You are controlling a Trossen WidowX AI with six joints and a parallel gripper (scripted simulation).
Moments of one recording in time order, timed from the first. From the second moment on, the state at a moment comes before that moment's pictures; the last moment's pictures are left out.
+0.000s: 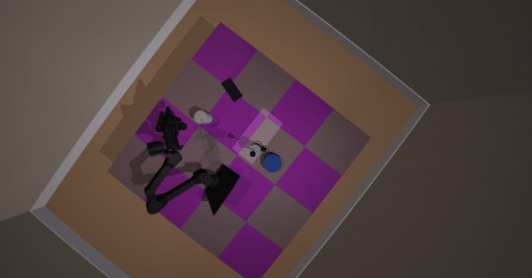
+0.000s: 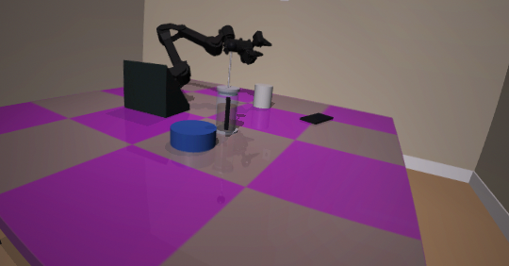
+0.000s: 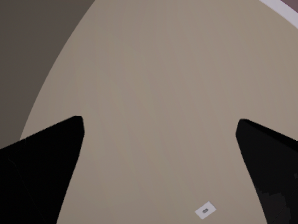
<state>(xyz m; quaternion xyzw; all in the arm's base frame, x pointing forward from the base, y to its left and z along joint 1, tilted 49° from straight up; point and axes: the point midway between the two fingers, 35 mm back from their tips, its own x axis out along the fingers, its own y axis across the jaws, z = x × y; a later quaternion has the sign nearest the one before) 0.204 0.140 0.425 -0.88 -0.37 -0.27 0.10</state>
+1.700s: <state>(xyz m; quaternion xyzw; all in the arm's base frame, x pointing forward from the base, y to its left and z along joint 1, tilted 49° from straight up) 0.302 -0.228 0.146 -0.32 -0.31 -0.06 -0.89</state>
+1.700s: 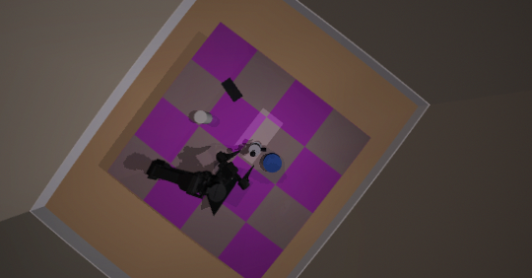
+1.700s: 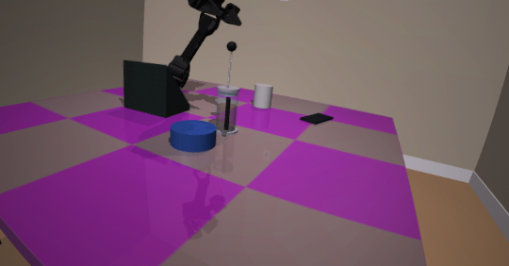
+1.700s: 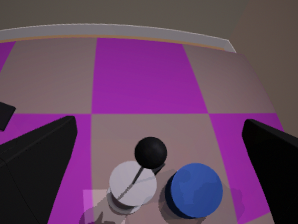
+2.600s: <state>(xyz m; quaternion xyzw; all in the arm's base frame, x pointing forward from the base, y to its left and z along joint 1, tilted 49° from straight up) 0.302 -0.190 0.099 -0.40 -0.30 -0.04 -0.86</state>
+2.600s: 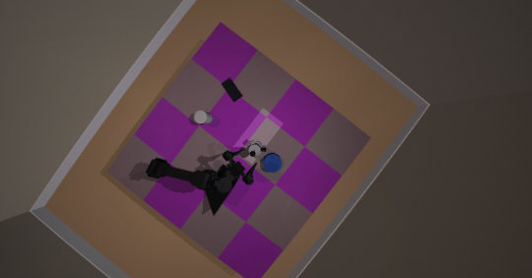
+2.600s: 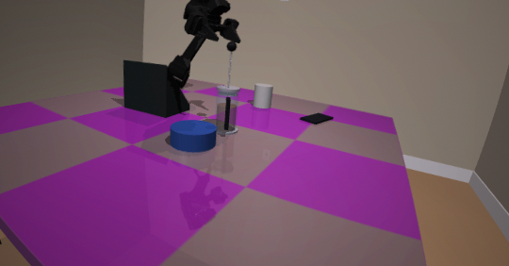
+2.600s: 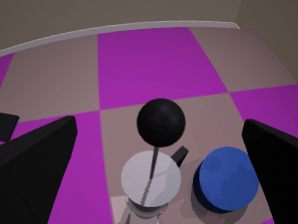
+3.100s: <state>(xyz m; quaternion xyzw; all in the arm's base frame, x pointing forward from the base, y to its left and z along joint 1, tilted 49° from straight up) 0.318 -0.181 0.088 -0.40 -0.30 -0.04 -0.86</state>
